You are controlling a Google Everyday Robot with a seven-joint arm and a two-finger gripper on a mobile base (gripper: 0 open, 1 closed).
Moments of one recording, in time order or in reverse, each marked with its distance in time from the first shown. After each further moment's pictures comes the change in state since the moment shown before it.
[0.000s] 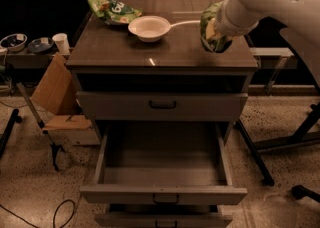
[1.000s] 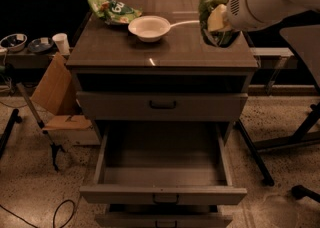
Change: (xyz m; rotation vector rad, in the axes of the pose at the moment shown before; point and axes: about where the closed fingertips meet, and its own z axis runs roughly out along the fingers) arm 0.022 0.035 -0.125 -0.086 -0.137 -0.078
